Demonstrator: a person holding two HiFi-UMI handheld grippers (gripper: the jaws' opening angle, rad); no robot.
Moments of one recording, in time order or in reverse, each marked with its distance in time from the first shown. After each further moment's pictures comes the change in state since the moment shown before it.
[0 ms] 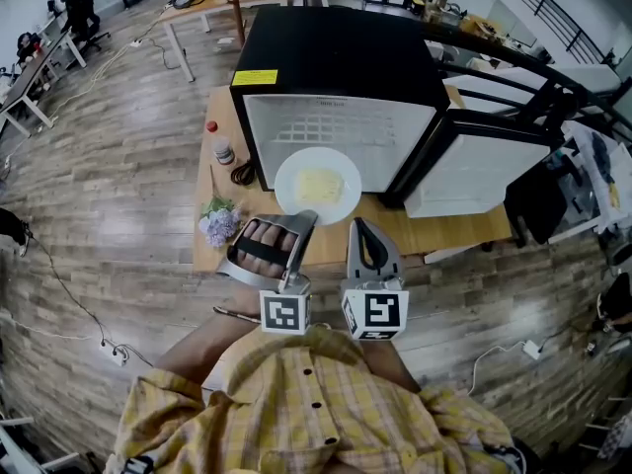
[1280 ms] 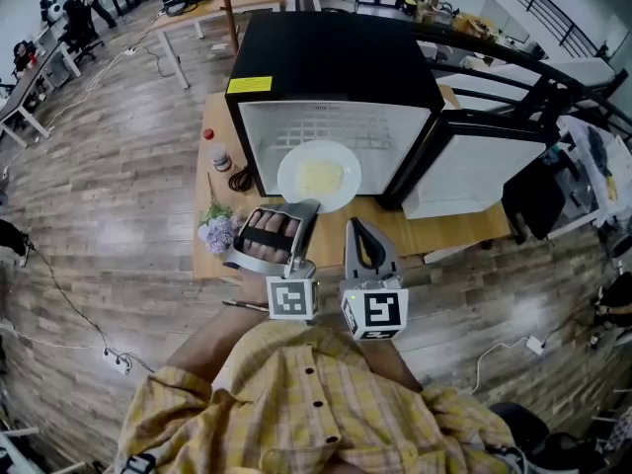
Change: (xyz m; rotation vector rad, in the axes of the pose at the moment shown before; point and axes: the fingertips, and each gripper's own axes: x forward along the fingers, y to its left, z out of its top) left arm 0.030 0.014 -0.006 -0.042 0.014 0.011; right arm 0.007 0.002 0.006 0.003 -0.004 0.013
